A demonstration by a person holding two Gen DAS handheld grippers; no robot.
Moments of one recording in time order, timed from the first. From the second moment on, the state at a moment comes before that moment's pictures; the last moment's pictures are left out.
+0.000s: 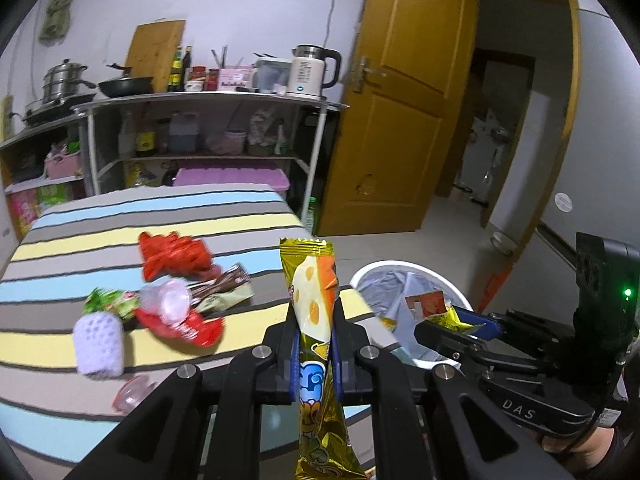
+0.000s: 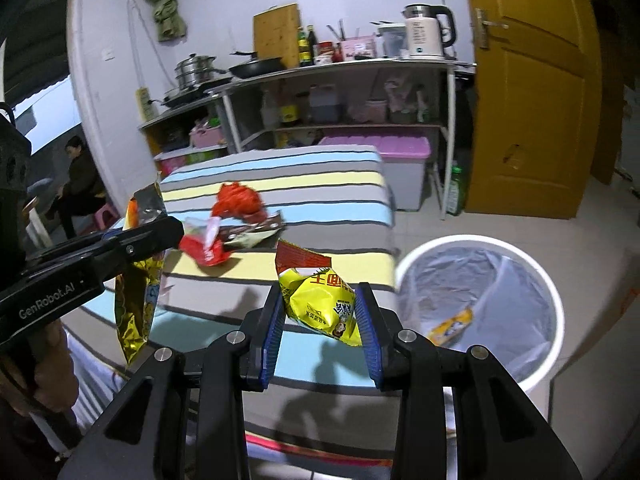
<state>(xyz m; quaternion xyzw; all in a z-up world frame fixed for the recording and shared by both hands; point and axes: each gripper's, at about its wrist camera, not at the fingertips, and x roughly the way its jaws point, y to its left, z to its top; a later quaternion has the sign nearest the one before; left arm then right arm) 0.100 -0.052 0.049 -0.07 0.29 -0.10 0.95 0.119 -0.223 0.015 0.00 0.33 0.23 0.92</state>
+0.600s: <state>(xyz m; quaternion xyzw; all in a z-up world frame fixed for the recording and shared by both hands) 0.161 -0.132 0.044 -0.05 0.30 -0.18 0.94 0.147 -0.301 0.004 0.04 0.34 0.15 0.93</state>
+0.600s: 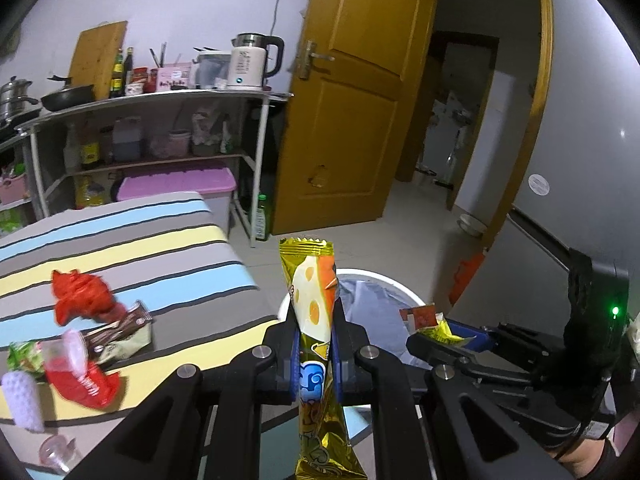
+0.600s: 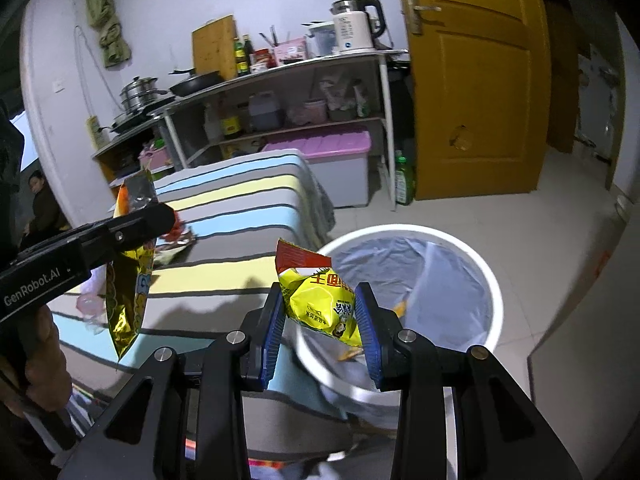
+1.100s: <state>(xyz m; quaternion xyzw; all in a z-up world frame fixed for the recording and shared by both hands) 0.209 -0.176 0.021 -0.05 0.32 -0.21 0.92 0.174 -0.336 -0.018 0.06 0.36 0.12 0.92</state>
